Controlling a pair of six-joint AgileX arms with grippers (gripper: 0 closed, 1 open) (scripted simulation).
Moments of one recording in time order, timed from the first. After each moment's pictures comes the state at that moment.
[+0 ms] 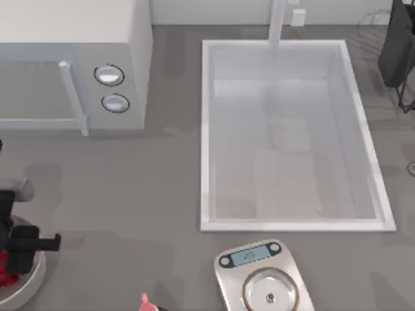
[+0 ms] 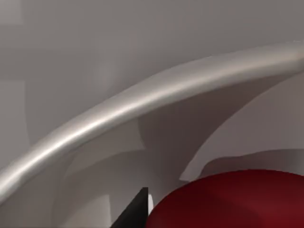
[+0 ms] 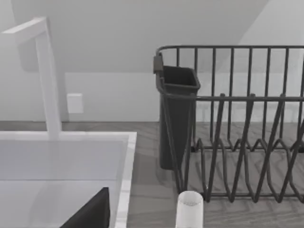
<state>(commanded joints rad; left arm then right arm) -0.03 1.59 0.59 -0.57 0.00 -0.01 0.00 0.00 0.00 0.00 0.00 0.00</state>
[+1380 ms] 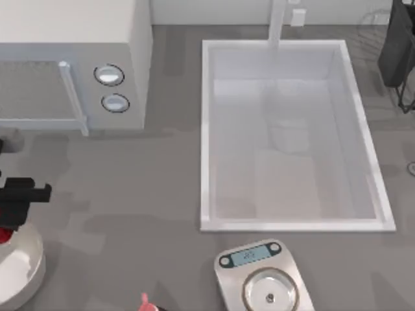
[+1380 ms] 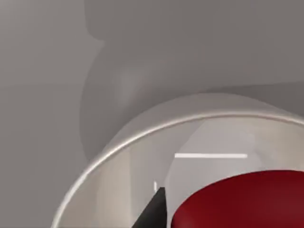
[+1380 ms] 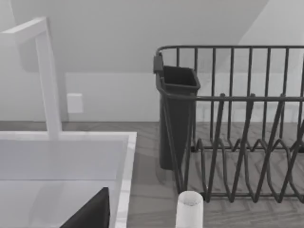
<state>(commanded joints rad) -0.03 1.48 0.93 -0.97 -0.02 0.00 0.00 0.00 0.00 0.00 0.00 0.00</state>
